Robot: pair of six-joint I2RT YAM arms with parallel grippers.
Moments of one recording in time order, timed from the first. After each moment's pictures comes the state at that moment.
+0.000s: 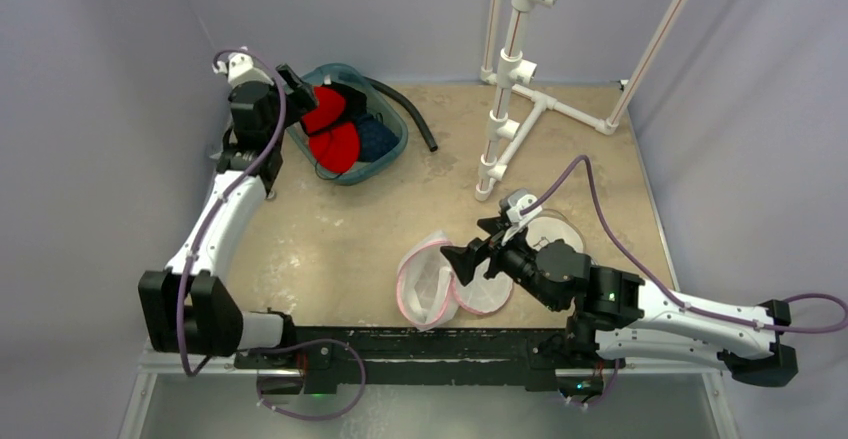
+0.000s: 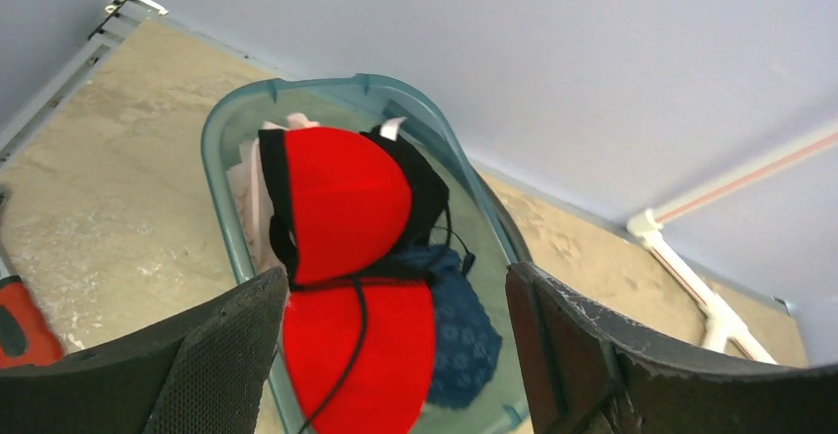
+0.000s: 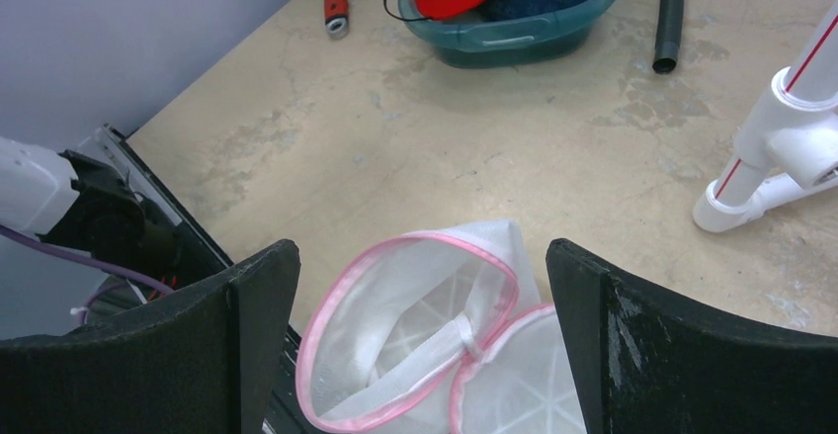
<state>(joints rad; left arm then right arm) -0.04 1.39 1.17 0.01 -0.19 -0.51 1.31 0.68 0.71 -0.22 0.53 0.32</state>
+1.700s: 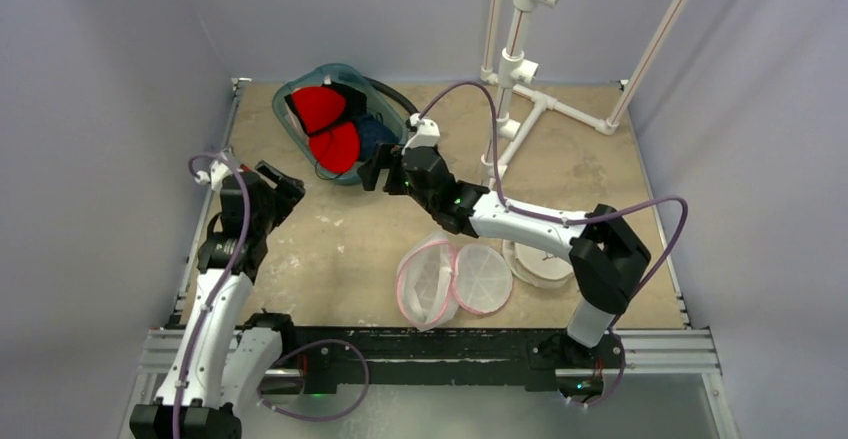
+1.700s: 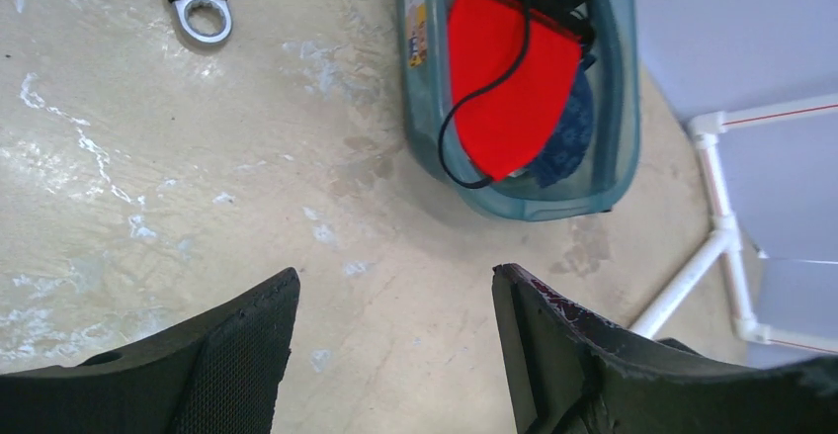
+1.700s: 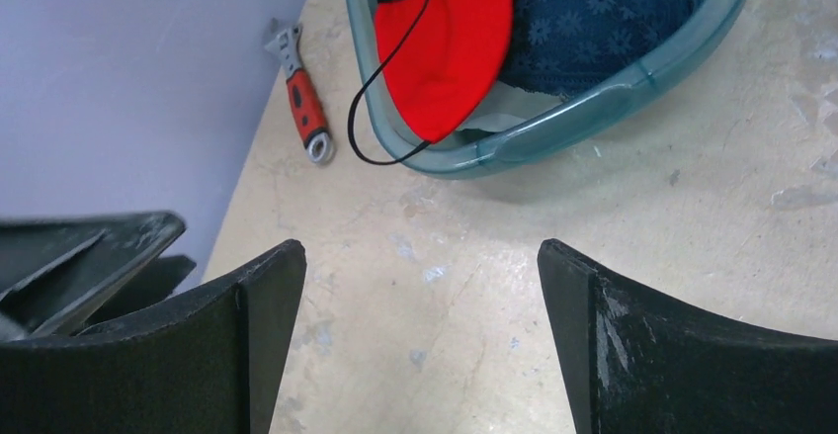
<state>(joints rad) -0.03 0.81 0.70 -0.46 -0.15 -0.84 0.93 1.71 1.23 0.16 0.28 0.69</state>
